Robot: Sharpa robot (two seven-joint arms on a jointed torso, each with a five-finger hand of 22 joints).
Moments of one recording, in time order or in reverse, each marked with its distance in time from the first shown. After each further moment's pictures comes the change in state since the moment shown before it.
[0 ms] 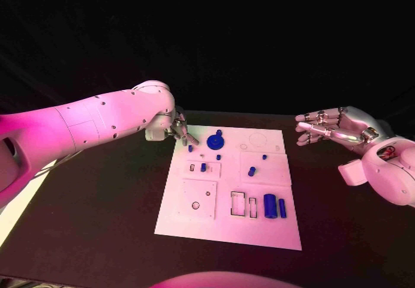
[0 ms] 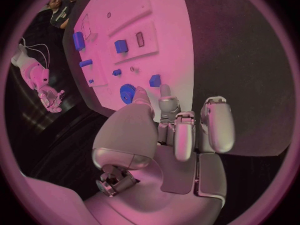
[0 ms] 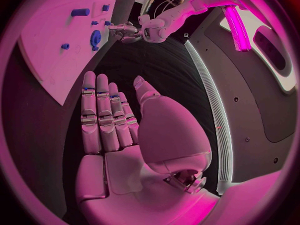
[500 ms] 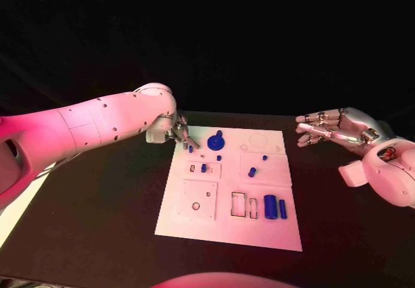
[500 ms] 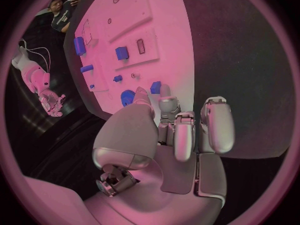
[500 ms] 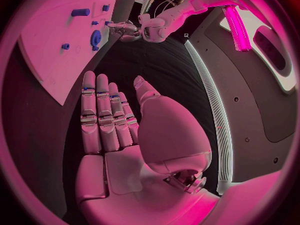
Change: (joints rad) left arm -0.006 0.001 0.000 0.006 -0.001 0.029 -0.002; left_hand 0.008 0.008 0.000 0.000 0.004 -0.004 -0.004 0.005 0.006 0.000 0.000 0.004 0.006 0.004 -0.003 0.000 0.000 0.000 0.000 0.000 0.005 0.000; right arm 0.000 0.001 0.000 -0.001 0.000 0.001 0.000; right_hand 0.000 0.000 -0.002 -0.002 0.000 0.000 0.000 0.000 0.000 0.000 0.000 0.001 0.000 0.000 0.000 0.000 0.000 0.000 0.002 0.002 0.000 0.000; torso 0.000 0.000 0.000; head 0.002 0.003
